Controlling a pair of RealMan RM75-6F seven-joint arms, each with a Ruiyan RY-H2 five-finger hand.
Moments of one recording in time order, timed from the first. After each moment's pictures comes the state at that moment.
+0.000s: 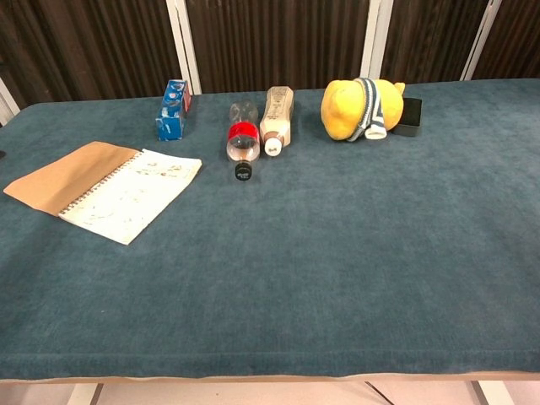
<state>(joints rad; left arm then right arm) -0.45 -1.53 -0.20 -1.07 1.31 1.33 0.20 0.13 -0.99 -0.04 -1.72 -1.49 1.27 -0.07</state>
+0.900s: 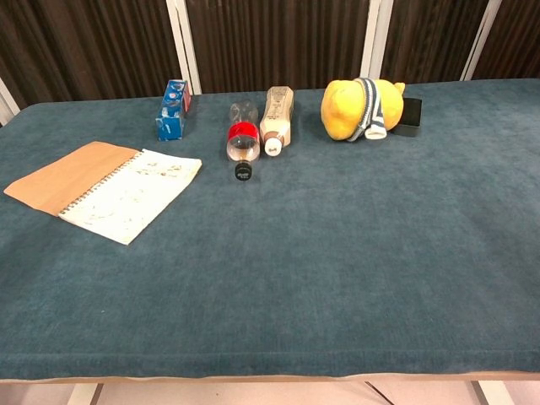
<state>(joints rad) -0.18 -1.24 0.05 -1.45 1.54 1.51 0.05 0.09 -1.06 -0.03 -1.67 -1.54 1.38 -0.10</state>
